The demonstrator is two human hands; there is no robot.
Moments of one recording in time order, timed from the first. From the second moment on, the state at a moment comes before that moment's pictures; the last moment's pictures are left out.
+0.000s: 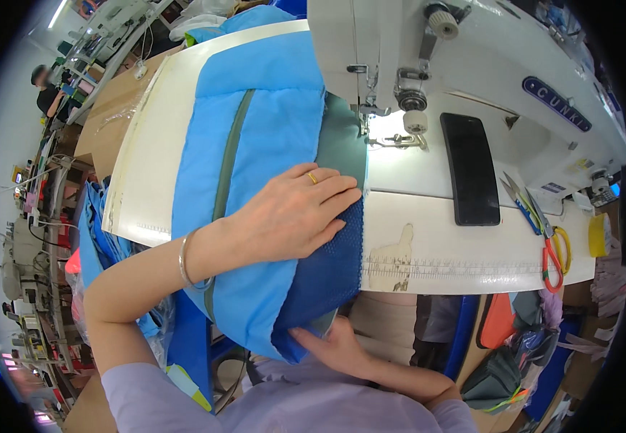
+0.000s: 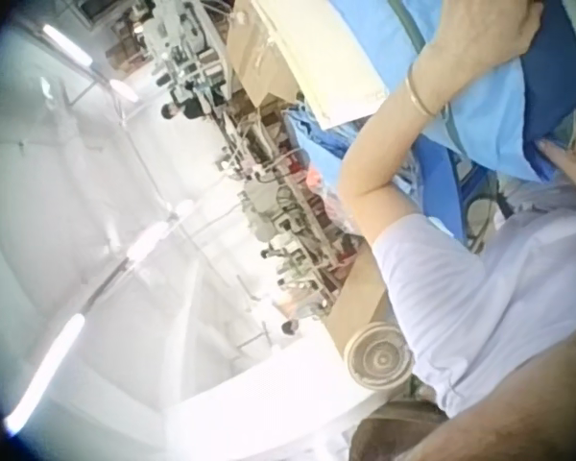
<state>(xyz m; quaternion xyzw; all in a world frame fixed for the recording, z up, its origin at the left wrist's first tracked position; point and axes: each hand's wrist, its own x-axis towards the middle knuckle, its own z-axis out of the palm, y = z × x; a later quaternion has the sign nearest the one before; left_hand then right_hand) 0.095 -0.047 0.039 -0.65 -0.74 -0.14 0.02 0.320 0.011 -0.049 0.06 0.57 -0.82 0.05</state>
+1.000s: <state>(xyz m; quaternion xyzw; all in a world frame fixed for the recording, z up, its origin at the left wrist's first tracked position) 0.161 -0.124 0.086 -0.63 -0.78 0.01 -0.06 0.324 0.012 -0.075 0.09 0.68 -0.71 0.14</state>
